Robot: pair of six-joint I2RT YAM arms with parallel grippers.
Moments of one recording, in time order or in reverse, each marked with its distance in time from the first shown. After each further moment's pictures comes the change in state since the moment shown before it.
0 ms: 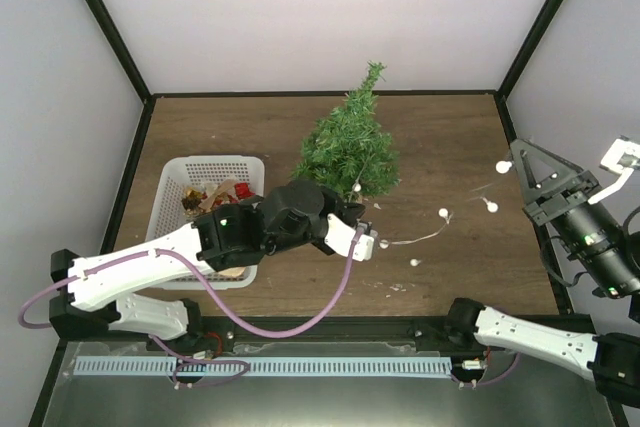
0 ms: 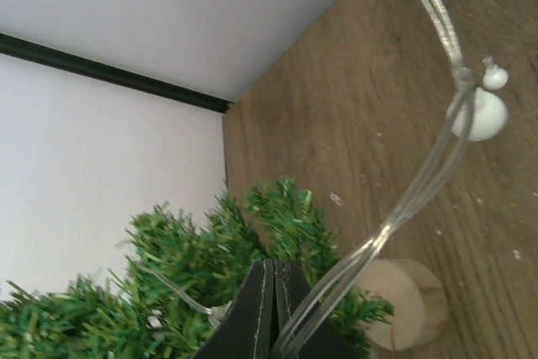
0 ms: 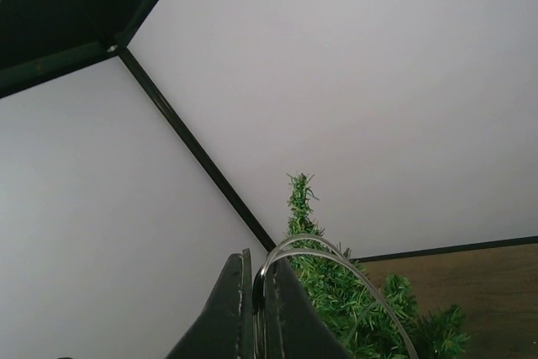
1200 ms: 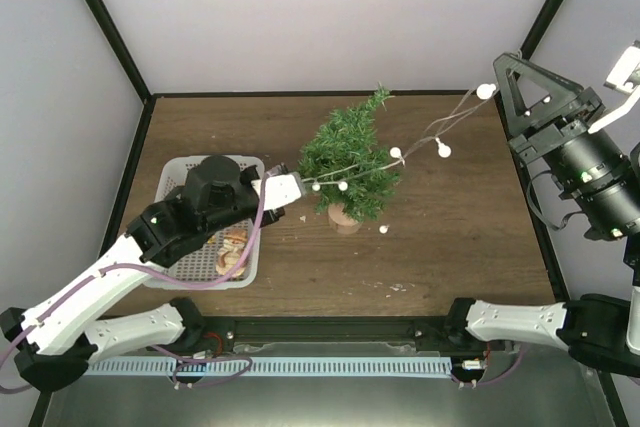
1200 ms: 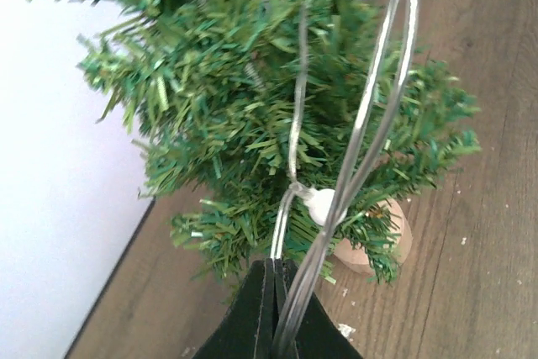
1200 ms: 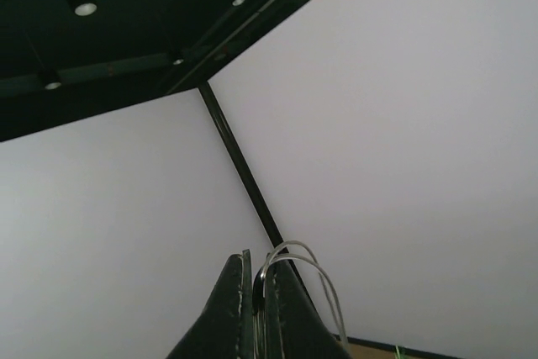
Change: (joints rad) left arm 0.359 -0.315 -0.221 -0.065 0.210 -0.428; right arm 0.000 0.438 0.511 0.064 -0.127 -0.200
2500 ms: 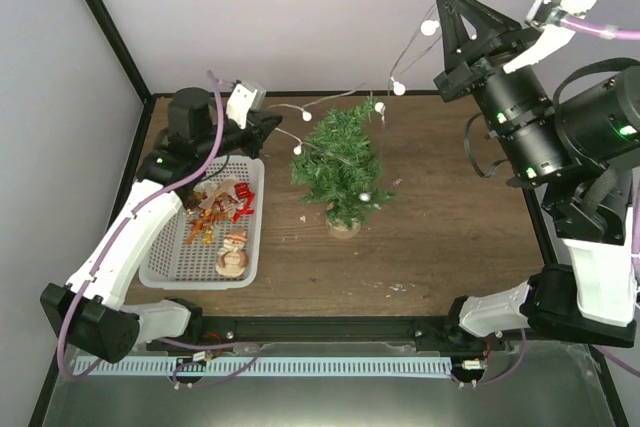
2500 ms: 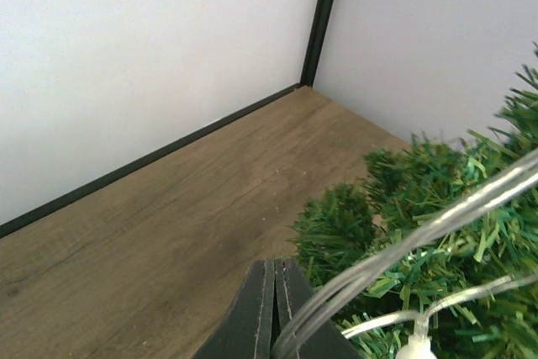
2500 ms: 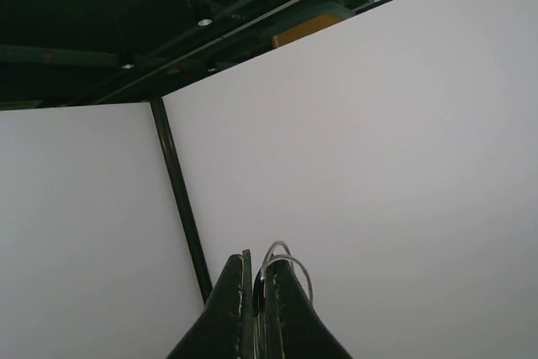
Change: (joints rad) left arm 0.531 0.270 0.145 0.228 0.491 -0.555; right arm 0.000 0.299 0.241 0.151 0.096 -0.270
